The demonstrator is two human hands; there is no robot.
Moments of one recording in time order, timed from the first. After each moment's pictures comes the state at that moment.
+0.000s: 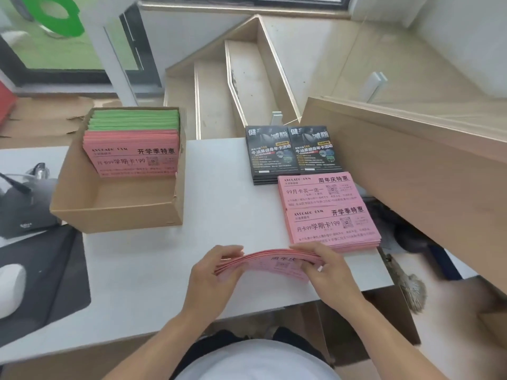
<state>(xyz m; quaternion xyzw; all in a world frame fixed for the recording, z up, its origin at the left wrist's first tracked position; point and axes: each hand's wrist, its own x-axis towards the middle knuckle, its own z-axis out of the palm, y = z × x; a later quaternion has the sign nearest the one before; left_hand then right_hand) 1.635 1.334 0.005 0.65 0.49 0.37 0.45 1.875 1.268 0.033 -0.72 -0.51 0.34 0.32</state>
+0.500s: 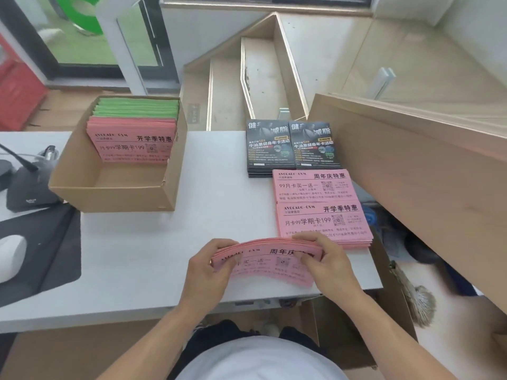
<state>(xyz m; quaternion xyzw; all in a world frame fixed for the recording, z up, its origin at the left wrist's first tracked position) 1.671 1.306 0.006 0.56 0.54 0.37 0.50 1.919 1.260 0.026 -0.68 -0.49 0.39 0.37</state>
